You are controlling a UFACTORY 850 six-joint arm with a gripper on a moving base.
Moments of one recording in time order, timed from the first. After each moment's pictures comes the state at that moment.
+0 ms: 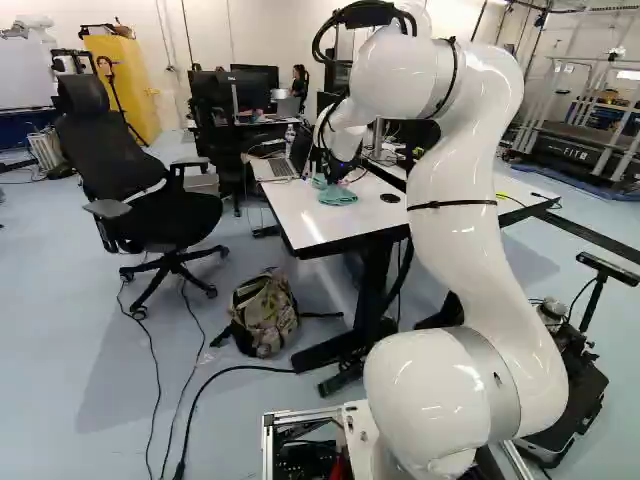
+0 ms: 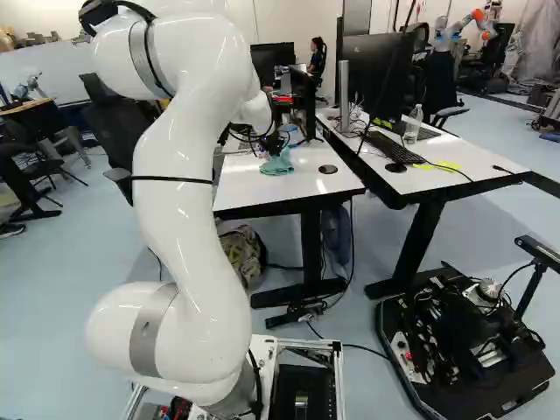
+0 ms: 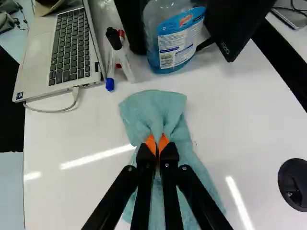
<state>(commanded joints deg) 0.2 -35.9 -83.1 4.2 -8.2 0.0</state>
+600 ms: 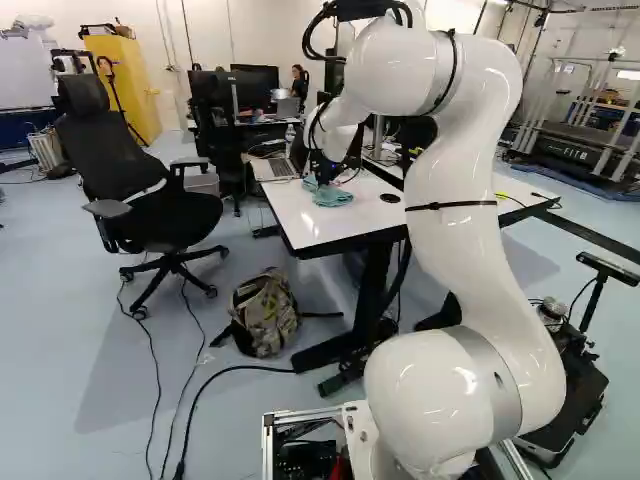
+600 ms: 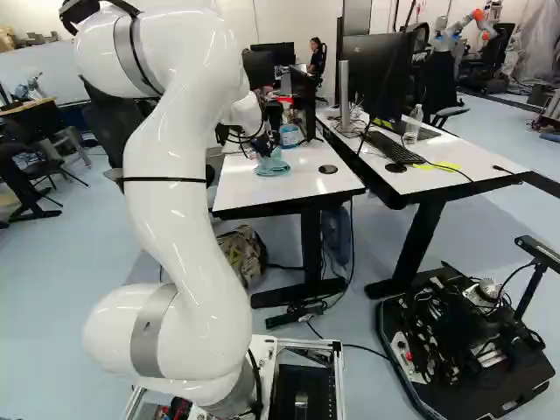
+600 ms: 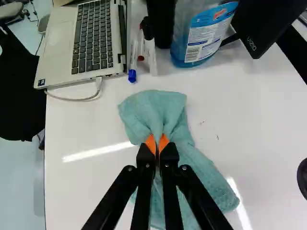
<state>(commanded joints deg) 2.9 -33.6 -80.4 4.2 -8.2 0.0</state>
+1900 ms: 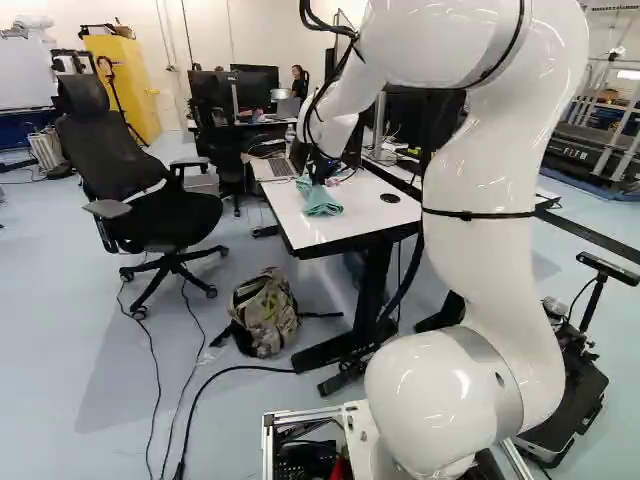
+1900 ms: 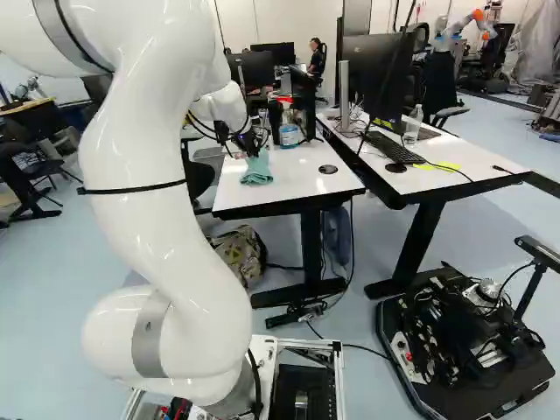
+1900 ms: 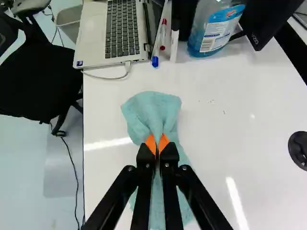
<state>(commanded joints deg) 5.9 -21.0 -67.5 4.2 -8.2 0.0</state>
